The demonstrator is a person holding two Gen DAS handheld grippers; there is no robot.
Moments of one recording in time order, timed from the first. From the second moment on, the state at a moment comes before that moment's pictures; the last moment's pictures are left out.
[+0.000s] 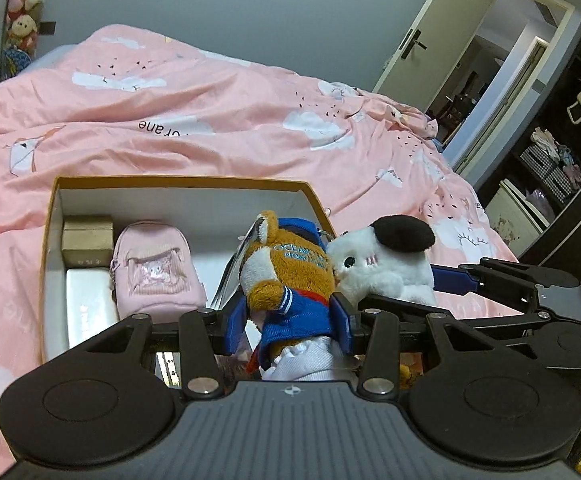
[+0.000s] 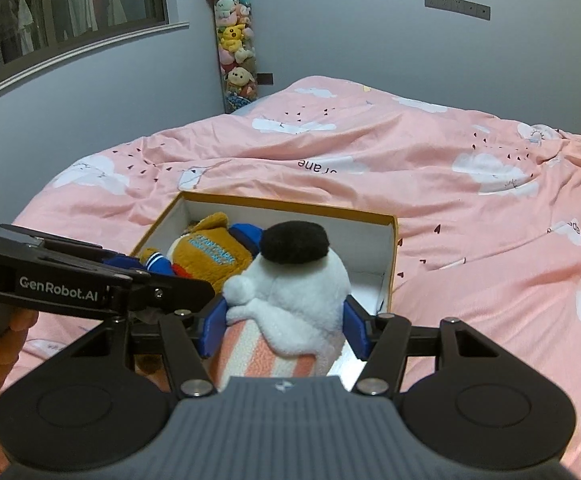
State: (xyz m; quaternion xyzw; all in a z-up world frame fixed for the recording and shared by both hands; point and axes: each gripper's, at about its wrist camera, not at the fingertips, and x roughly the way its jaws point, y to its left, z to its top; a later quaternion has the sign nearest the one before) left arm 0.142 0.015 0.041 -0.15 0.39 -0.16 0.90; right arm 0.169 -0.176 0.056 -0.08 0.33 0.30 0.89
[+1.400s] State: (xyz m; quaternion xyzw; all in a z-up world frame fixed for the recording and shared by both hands) left arm 0.279 0.007 -0.056 -0.10 0.48 -0.14 0.86; right arm 0.305 -0.095 -0.060 -0.40 0.32 0.33 0.79
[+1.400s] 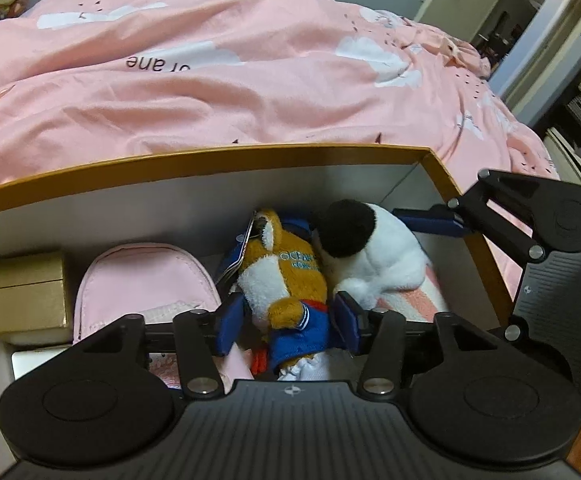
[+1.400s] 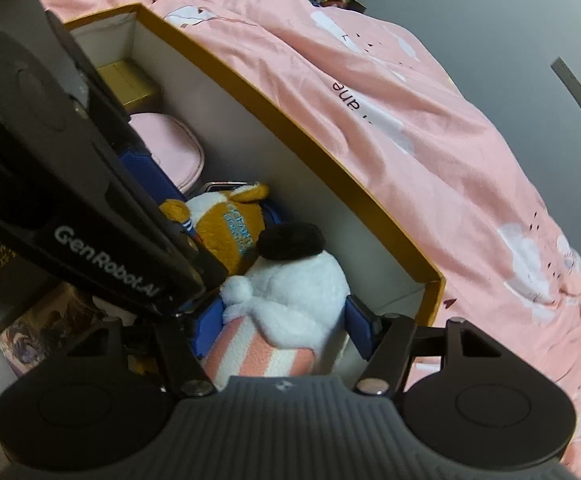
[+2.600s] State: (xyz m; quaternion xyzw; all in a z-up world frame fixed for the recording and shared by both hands) left arm 0.258 -0.034 -0.060 0.02 0.49 -0.18 0.85; right arm 0.286 -0.108 -0.049 -0.42 0.35 0.34 0.76
